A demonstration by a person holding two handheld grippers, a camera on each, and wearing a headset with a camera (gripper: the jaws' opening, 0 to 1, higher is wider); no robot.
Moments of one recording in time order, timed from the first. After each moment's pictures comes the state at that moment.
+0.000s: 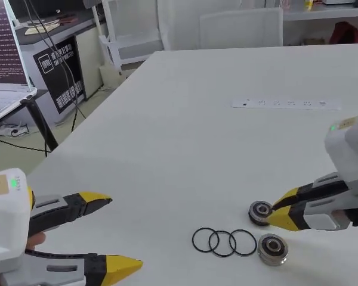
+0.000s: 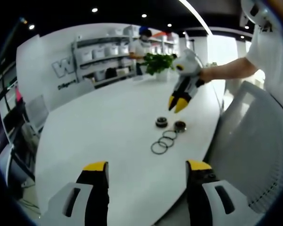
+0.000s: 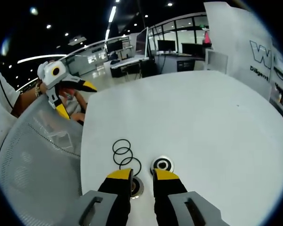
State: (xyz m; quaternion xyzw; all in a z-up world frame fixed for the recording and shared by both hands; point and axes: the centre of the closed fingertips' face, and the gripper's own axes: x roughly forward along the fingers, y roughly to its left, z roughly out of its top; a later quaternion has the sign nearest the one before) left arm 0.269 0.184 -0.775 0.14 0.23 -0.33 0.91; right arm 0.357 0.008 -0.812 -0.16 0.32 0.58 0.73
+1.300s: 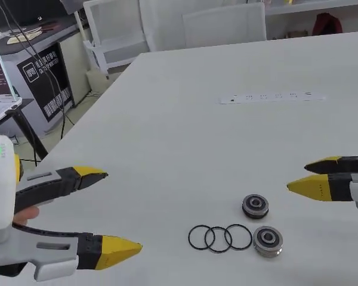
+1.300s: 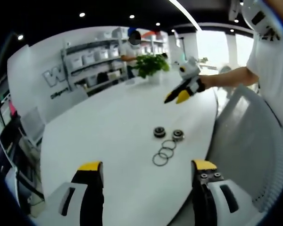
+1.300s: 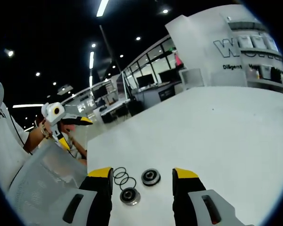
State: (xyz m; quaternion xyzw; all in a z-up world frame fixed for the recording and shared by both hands) left arm 0.287 0.169 -0.733 0.18 0.22 -0.37 0.89; right arm 0.377 -0.033 -0.773 0.05 0.25 0.54 0.80
